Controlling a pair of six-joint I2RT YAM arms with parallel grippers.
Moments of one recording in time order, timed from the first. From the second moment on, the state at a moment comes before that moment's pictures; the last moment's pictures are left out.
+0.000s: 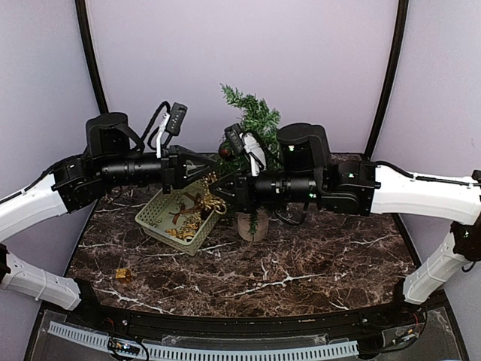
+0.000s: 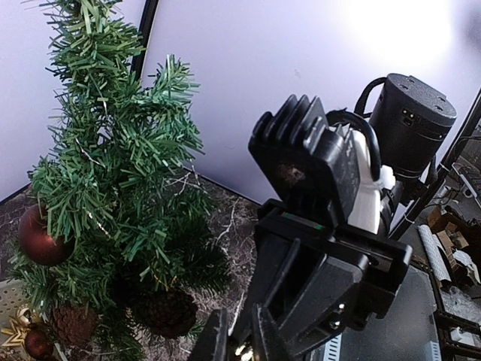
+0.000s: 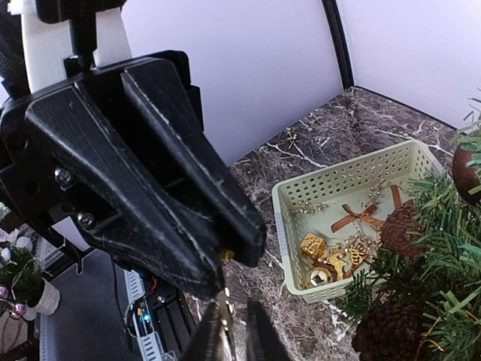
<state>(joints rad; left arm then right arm) -0.84 1.14 1.11 -0.13 0.43 -0.26 1.17 1.50 1.35 -0.14 -0.09 0.37</state>
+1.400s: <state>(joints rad) -0.92 1.29 1.19 0.09 0.69 -0.34 1.05 1.16 0.91 0.60 -0.32 0.51</state>
